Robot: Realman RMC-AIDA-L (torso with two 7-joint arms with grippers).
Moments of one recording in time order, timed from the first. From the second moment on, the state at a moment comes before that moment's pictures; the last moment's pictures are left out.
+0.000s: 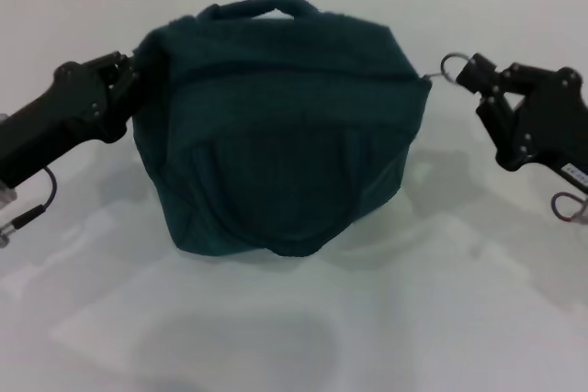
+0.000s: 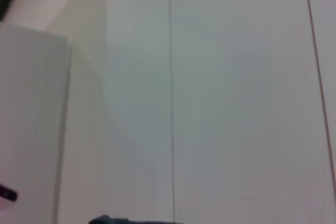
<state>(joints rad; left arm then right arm) -0.39 -1.99 0.82 0.29 1.31 1.68 -1.08 0.31 2.01 -1.70 -0.48 -0.48 -1.47 0.62</state>
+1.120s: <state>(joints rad) -0.43 -2.02 0.82 0.29 1.38 1.42 -1.05 0.44 2.03 -1.79 -0.39 -0.49 -1.00 0.64</state>
